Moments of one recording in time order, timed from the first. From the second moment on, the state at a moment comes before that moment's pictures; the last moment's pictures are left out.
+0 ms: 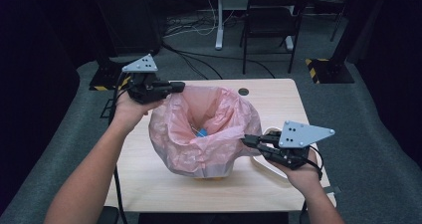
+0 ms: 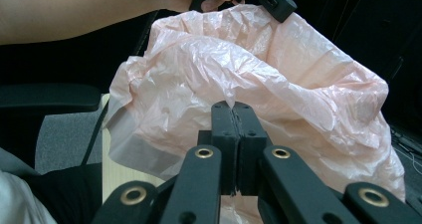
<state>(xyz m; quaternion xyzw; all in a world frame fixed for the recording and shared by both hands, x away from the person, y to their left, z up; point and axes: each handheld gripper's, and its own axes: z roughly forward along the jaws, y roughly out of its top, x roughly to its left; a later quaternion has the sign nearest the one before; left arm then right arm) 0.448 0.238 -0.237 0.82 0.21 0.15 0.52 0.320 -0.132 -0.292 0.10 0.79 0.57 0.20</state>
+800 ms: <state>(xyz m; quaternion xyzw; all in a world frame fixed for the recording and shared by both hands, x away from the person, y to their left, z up) 0.402 0.216 -0.212 0.81 0.13 0.10 0.56 0.330 -0.117 -0.248 0.06 0.79 0.57 0.23</state>
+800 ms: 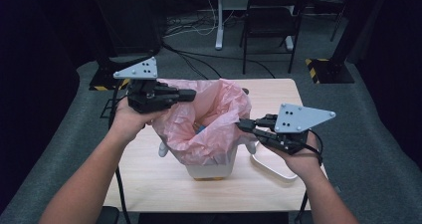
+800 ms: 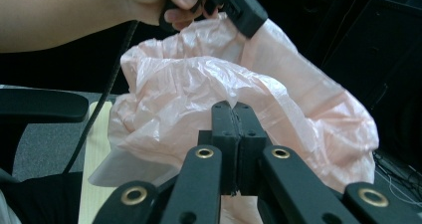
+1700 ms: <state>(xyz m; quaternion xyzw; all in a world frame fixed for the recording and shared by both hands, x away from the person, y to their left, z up) 0.402 0.221 -0.230 0.80 0.15 0.05 0.58 0.387 -0.063 -0.244 0.04 0.81 0.55 0.19</state>
